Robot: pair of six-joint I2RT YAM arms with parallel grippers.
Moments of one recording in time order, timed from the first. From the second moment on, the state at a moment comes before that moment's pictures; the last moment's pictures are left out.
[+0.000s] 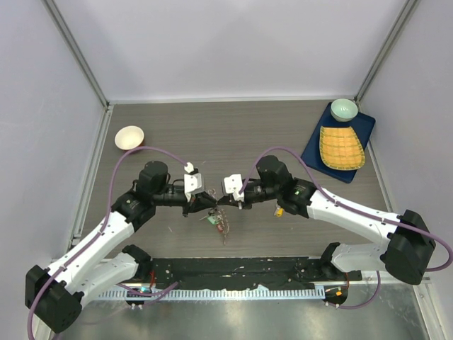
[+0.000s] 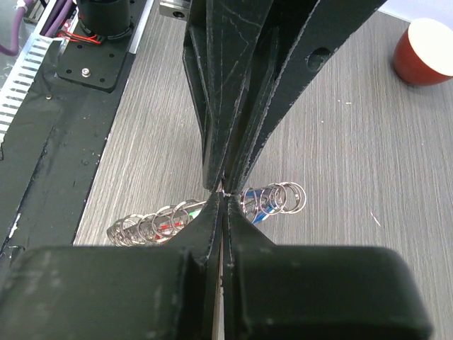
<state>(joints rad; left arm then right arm) -0.57 0.88 0.66 -0.22 0.86 0.32 0.89 1.23 0.85 -0.02 -0.67 -0.56</state>
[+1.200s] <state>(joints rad) -0.57 0.82 0.64 -0.26 0.77 0.36 0.89 1.24 0.85 0.06 -0.63 -0.43</state>
